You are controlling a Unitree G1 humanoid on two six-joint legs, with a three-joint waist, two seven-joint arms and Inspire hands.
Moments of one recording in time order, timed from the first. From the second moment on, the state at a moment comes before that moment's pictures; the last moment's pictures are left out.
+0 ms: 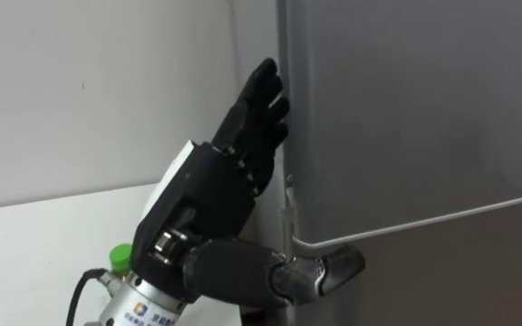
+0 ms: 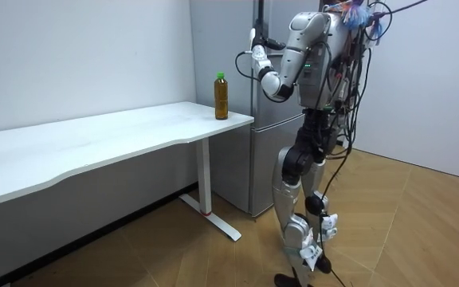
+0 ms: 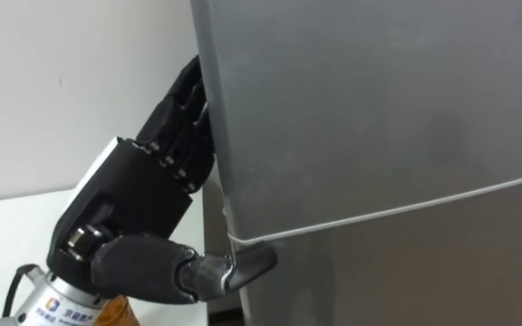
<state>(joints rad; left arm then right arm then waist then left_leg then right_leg) -0.16 0.20 -0.16 -0.44 -0.47 -0.03 -0.30 0.03 -0.23 0.01 1.28 0.33 -0.06 0.20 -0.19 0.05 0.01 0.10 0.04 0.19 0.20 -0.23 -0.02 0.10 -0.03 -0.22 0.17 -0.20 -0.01</state>
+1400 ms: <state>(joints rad) -0.16 0.25 -0.28 -0.49 -0.49 0.00 -0.34 0.04 -0.24 0.02 1.29 0.35 -0.06 0.21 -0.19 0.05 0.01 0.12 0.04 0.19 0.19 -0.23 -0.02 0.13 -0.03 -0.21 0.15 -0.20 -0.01</state>
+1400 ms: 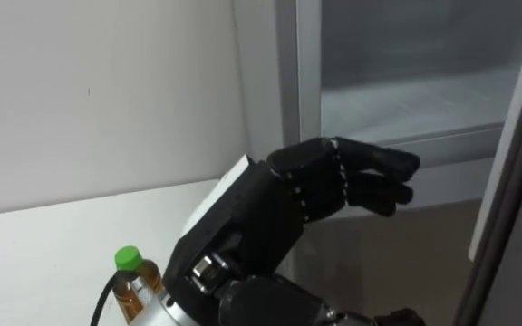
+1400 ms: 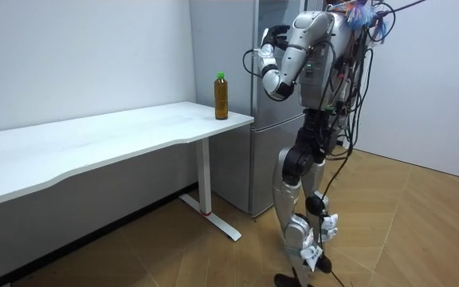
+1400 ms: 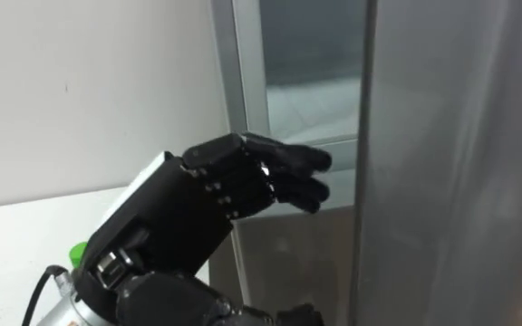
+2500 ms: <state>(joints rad) -0.33 0.25 -0.35 -0.49 -0.50 0.00 -0.42 0.03 -0.26 0.06 1.27 0.40 -0.07 0.20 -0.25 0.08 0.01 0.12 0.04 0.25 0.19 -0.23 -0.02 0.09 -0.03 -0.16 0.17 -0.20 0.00</state>
